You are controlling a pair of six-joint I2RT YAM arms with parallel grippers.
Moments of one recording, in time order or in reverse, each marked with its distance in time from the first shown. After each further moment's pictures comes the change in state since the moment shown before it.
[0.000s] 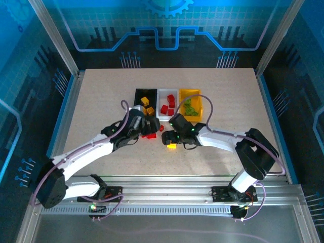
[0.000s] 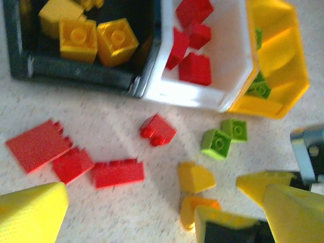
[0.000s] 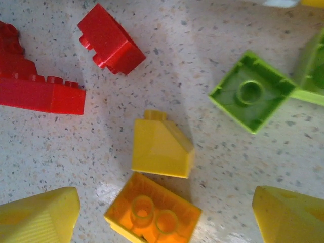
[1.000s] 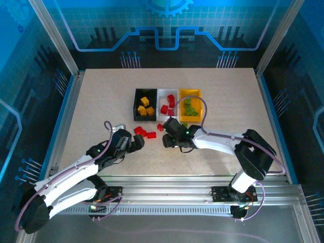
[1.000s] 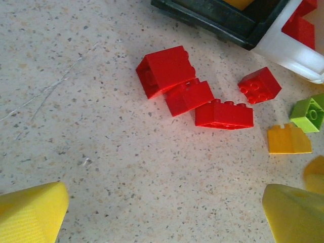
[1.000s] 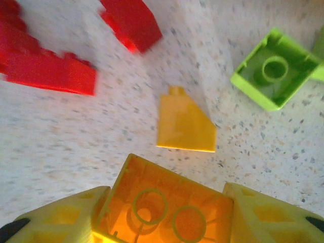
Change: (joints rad) left arm -0.006 -0.316 -0.283 -0.147 -0.114 -0.114; right arm 0.087 -0.023 0.044 -0.089 0.093 0.033
